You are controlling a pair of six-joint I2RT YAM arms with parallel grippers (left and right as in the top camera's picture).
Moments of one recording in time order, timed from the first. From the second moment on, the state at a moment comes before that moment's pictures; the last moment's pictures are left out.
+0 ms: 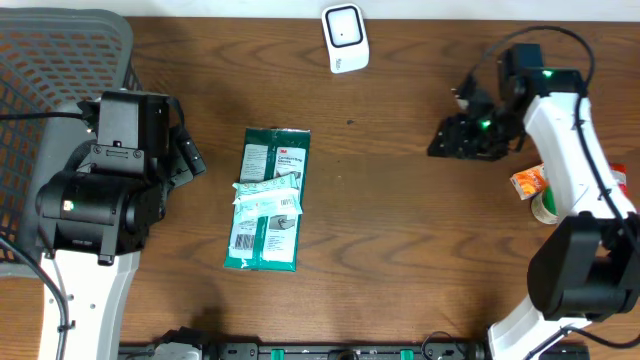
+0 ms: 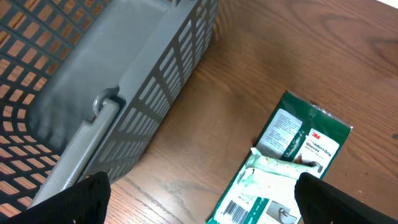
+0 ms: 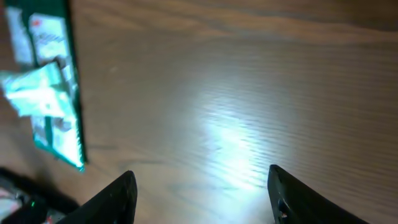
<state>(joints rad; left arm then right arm) -0.14 1.21 1.52 -1.32 -0.36 -0.52 0.01 1.83 1.58 -1.24 -0.42 -0.06</state>
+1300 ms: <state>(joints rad) -0.14 1.21 1.52 -1.32 -0.36 -0.52 0.77 1.81 1.45 -0.70 -0.35 0.30</state>
